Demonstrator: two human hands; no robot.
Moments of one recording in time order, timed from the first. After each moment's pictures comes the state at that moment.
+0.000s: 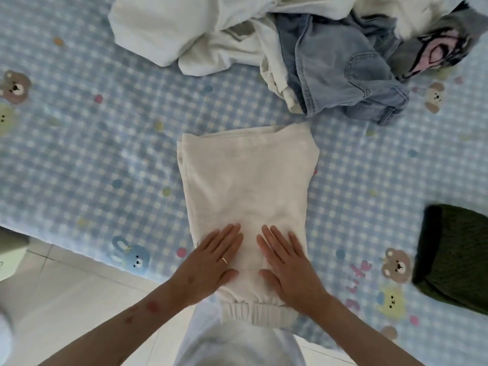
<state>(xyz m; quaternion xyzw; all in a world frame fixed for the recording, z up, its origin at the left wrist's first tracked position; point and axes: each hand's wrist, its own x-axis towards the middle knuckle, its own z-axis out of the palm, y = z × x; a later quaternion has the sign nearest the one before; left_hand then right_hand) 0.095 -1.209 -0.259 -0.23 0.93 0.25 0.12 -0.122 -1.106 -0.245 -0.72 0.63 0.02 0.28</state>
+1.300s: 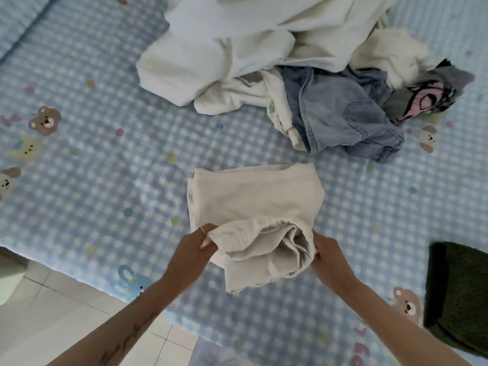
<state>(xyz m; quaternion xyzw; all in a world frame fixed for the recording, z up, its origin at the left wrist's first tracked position) 0.080 -1.293 -0.216 -0.53 0.63 0.55 -0.12 -0.193 -1.188 -0.219 -0.51 0.73 -0.22 0.40</state>
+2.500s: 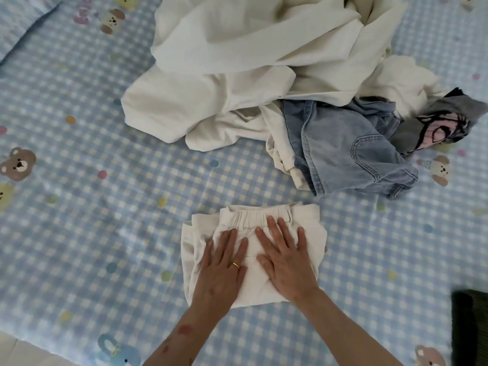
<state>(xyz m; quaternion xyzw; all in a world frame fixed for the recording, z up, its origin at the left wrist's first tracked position) 0.021 -1.325 -0.289 -0.42 0.88 0.21 0.08 -0.164 -1.281 -0.296 -0.68 0.71 0.05 0.18</state>
